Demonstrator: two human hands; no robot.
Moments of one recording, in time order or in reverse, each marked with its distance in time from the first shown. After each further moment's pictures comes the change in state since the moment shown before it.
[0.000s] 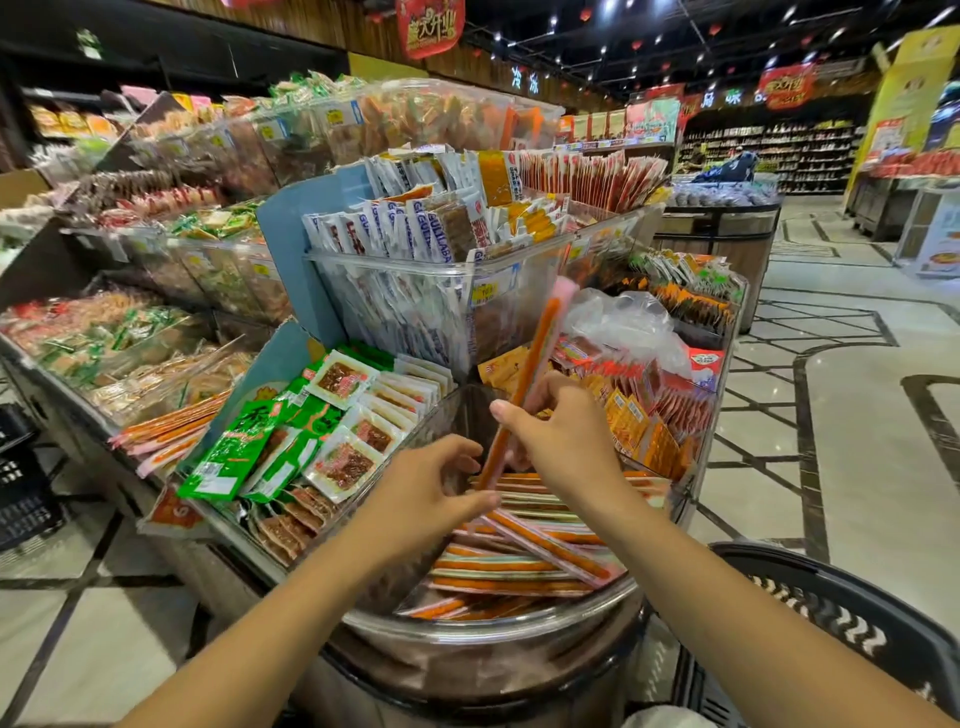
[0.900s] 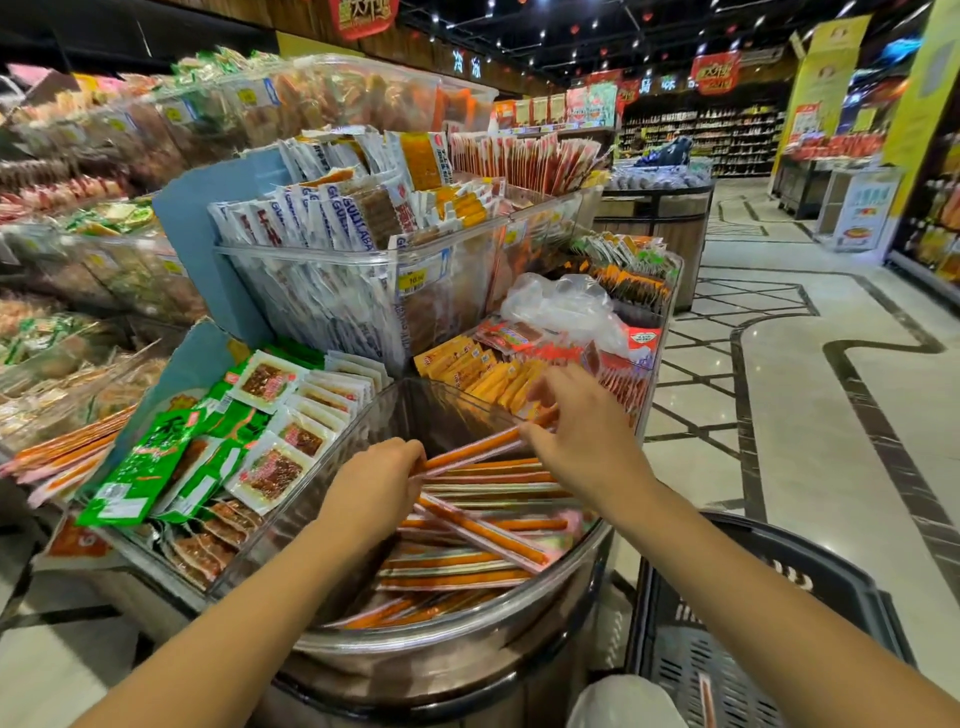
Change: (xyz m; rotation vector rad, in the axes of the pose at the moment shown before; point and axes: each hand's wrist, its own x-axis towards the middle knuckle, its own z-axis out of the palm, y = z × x) left_hand 0.046 -0.032 0.047 0.520 -0.055 0.045; right_hand 0.002 0.044 -0.067 -0.602 0.010 -0.196
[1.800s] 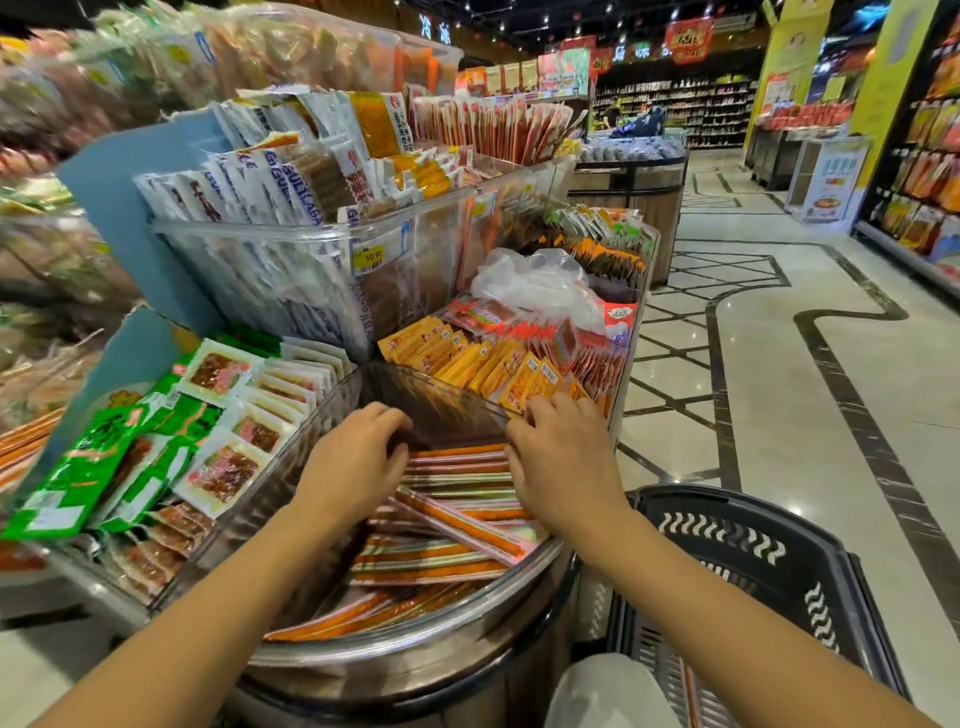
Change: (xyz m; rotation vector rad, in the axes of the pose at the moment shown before) left_hand 0.017 0.004 0.004 -0.069 0.105 0.047; right_hand -0.023 0.032 0.040 -0.579 0.065 -0.158
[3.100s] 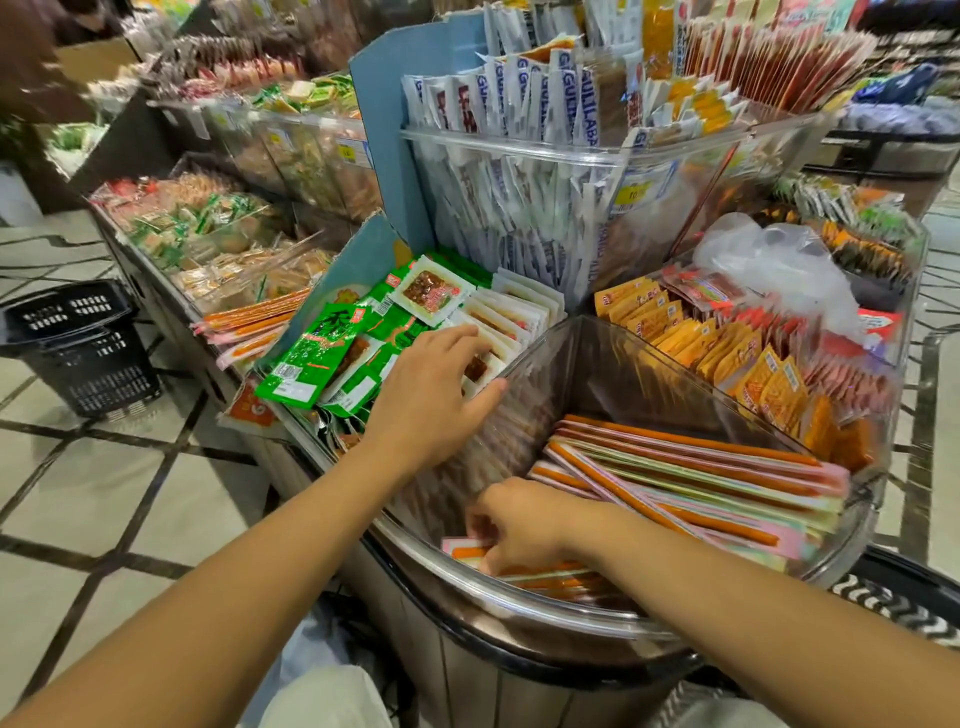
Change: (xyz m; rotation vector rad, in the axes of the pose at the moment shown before) left_hand -0.049 -0.090 -0.043 -0.044 0.187 -0.193; right_hand 0.029 -0.173 0.066 0.510 -1.063 -0.564
